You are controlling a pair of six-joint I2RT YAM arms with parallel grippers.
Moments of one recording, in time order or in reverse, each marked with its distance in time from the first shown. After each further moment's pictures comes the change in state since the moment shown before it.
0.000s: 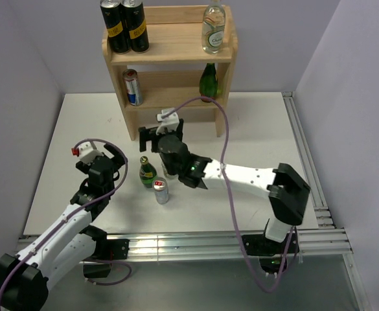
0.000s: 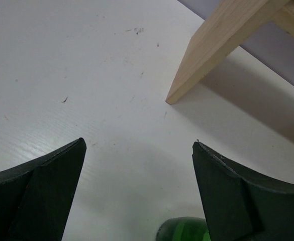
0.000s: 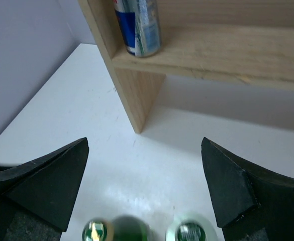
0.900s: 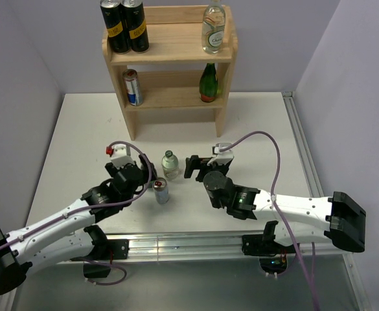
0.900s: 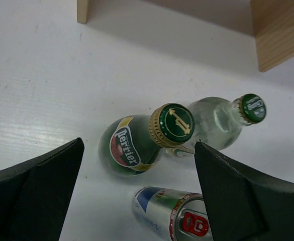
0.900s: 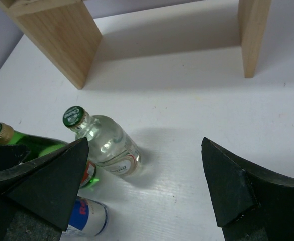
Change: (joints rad) left arm -0.477 0.049 0.178 -0.323 -0.043 -0.132; right arm 0.081 -0.575 -0.650 -0.097 0.241 0.282
